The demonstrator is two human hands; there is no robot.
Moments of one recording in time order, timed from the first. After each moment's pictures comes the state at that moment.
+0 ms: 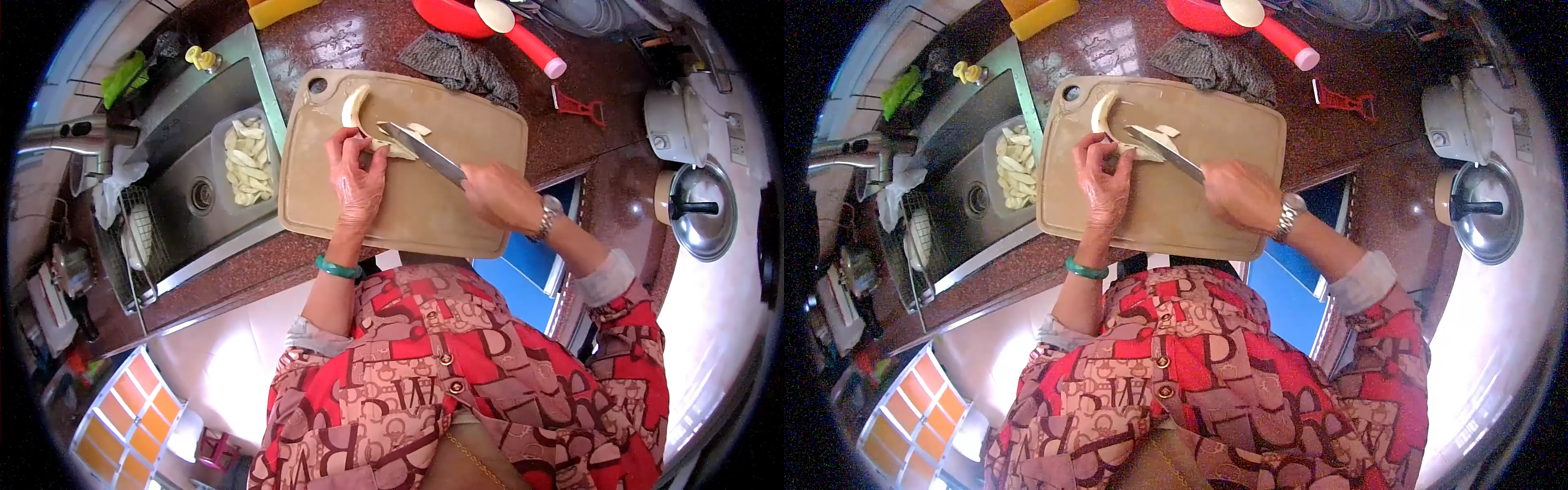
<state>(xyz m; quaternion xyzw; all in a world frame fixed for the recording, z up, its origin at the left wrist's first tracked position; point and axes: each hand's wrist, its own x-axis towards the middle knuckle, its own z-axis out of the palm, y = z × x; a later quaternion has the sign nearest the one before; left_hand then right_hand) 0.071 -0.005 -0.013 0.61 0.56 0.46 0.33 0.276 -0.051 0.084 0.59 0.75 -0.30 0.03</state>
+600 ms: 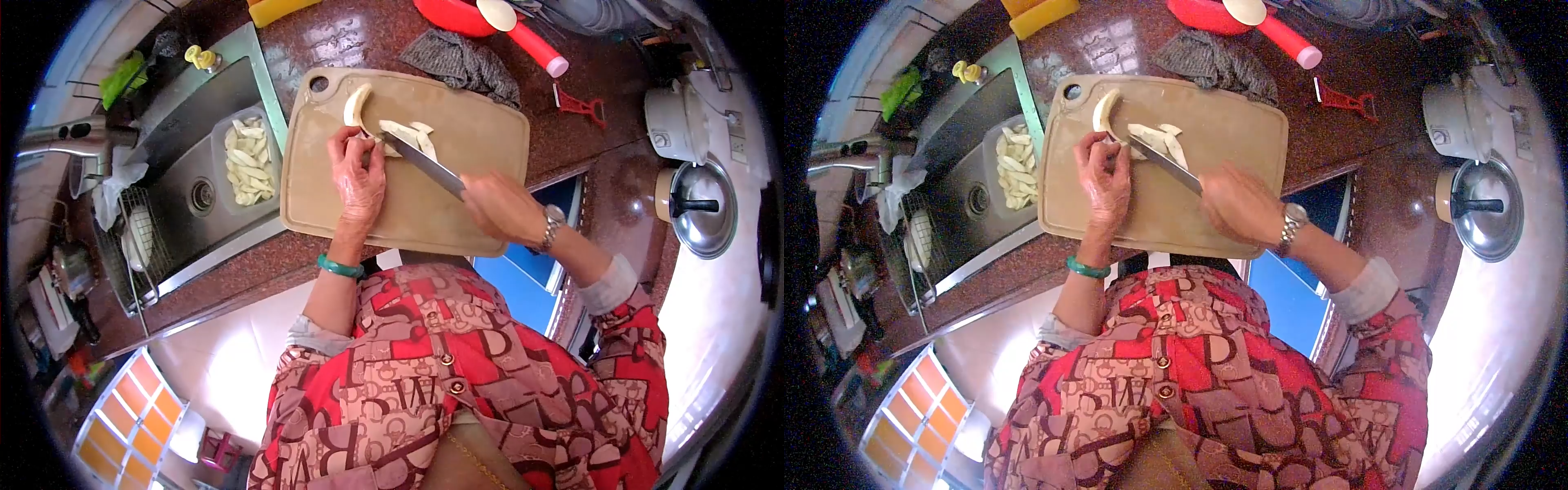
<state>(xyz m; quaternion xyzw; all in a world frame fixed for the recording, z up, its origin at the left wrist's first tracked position) 0.071 -0.003 -0.016 0.61 0.54 0.49 0.31 0.267 -0.062 0.090 0.55 0.78 -0.28 0.00</state>
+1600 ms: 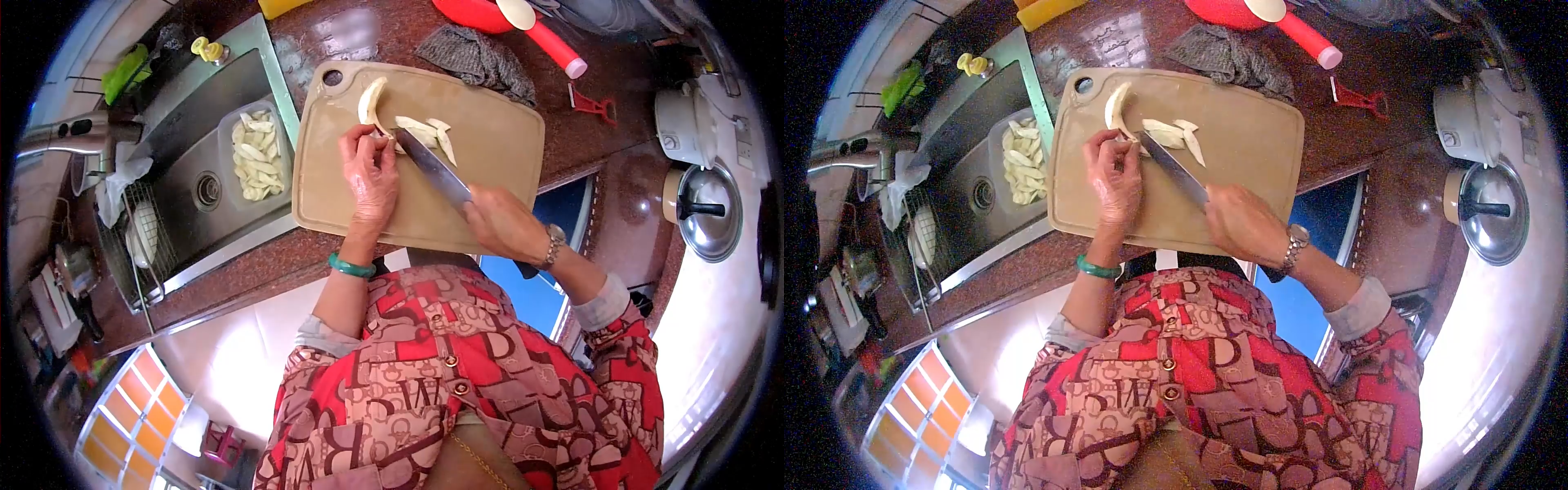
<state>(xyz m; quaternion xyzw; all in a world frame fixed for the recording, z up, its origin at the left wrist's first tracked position) 0.066 -0.004 -0.012 0.61 0.54 0.49 0.32 0.239 -0.072 0.090 0.60 0.69 -0.40 -0.05</state>
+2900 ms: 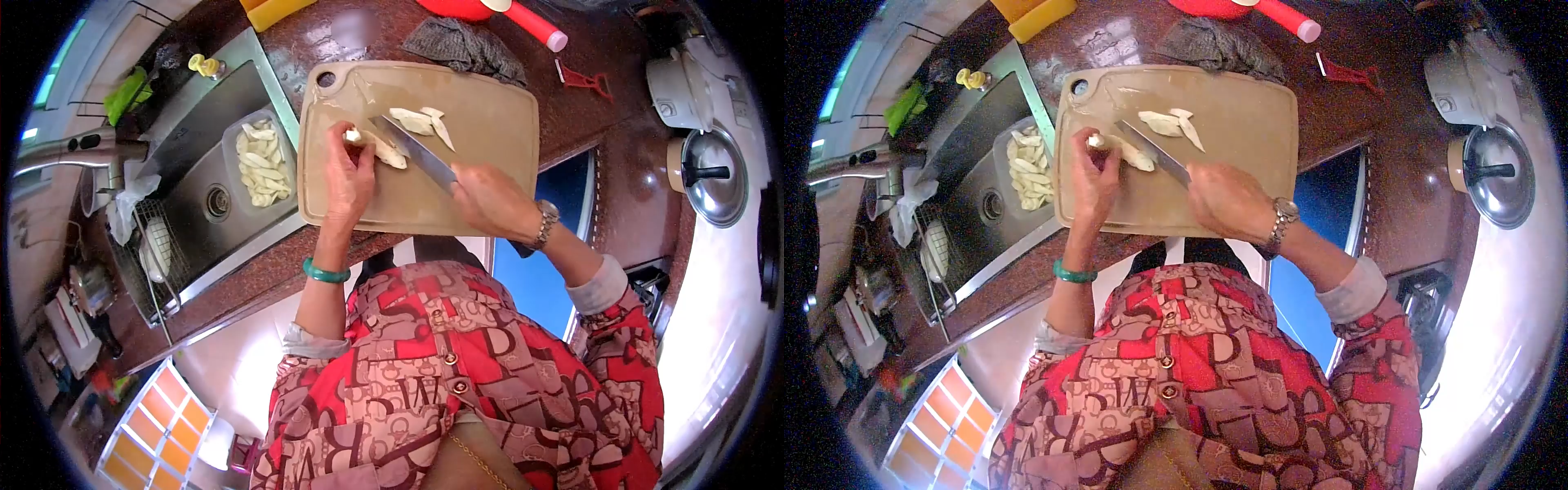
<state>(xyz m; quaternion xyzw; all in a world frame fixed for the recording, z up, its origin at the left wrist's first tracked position) 0.023 0.001 -0.005 0.61 0.52 0.40 0.44 0.217 -0.074 0.094 0.64 0.68 -0.35 -0.06</state>
